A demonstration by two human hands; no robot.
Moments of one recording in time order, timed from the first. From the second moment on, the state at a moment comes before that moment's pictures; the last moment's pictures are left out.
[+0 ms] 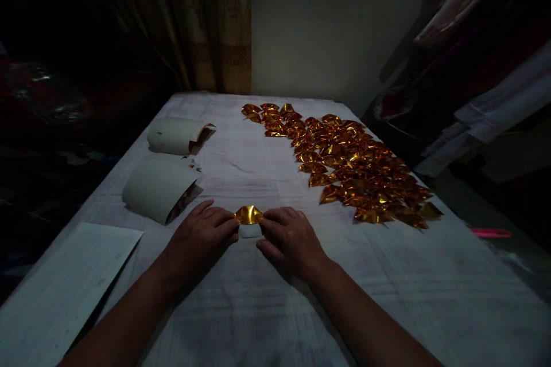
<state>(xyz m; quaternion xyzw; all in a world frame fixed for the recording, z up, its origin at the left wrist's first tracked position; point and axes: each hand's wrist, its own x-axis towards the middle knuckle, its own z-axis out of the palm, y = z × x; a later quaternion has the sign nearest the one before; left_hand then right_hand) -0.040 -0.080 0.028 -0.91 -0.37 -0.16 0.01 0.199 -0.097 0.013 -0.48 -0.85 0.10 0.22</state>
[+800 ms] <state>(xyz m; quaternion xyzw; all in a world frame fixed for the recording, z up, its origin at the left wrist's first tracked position) -0.037 -0.081 0.018 -0.89 -0.40 -0.23 0.00 0.198 -0.094 0.006 -0.47 -0.84 0.07 0.25</state>
